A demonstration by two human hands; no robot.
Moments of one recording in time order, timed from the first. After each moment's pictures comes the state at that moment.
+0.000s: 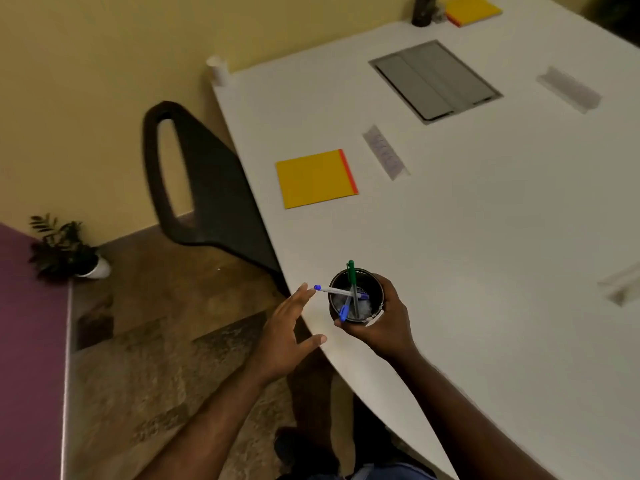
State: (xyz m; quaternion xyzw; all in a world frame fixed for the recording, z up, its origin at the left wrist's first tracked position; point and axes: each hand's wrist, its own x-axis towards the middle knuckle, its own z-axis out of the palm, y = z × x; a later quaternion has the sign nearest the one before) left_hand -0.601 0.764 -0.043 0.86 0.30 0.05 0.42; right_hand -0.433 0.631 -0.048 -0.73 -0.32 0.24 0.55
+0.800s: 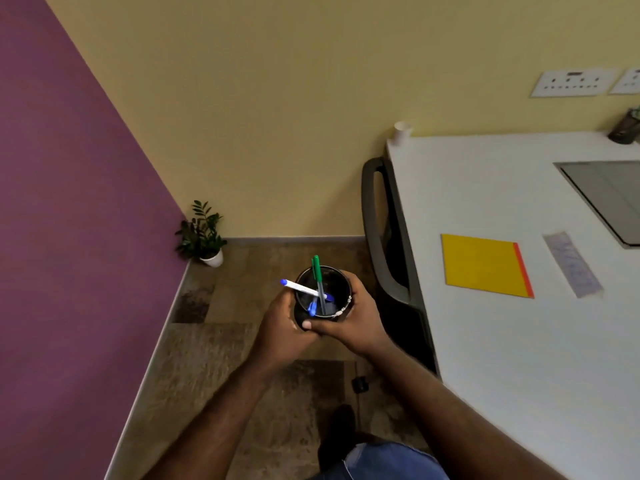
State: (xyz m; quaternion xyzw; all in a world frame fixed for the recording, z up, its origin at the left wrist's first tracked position) left_hand -0.814 0.967 0.018 0.71 0.46 0.34 0.41; right_hand -0.655 0.931 0.019 -0.58 -0.50 0.37 0.52
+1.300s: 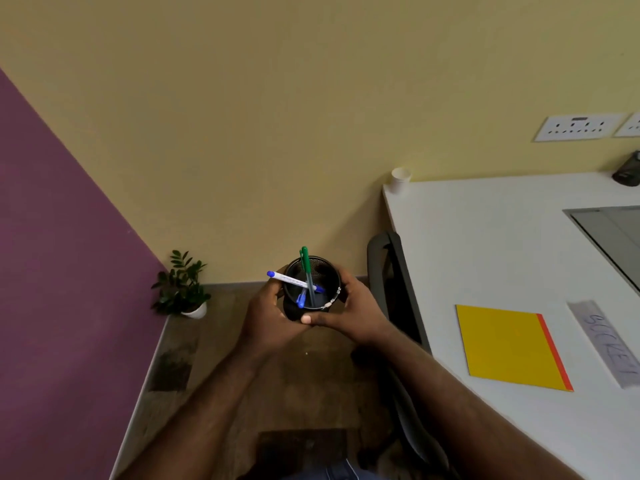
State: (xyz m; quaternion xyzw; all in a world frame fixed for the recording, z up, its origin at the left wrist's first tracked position) left_hand -0.762 1.198 0.073 0.73 0.43 0.37 0.38; right_hand -0.588 1.152 0.074 -0.57 -0.55 0.40 0.46
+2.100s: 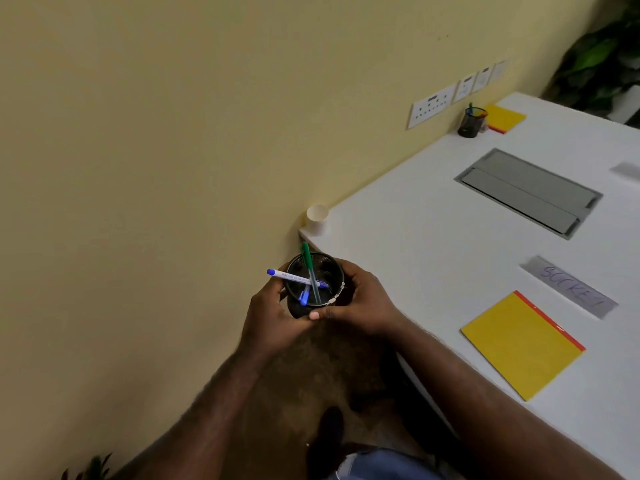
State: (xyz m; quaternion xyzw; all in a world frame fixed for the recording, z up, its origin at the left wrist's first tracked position) left_hand -0.596 1.537 0.069 0.85 0.18 0.21 0.45; right_hand -0.477 1.389 0.083 -0.73 -0.35 0.23 0.54
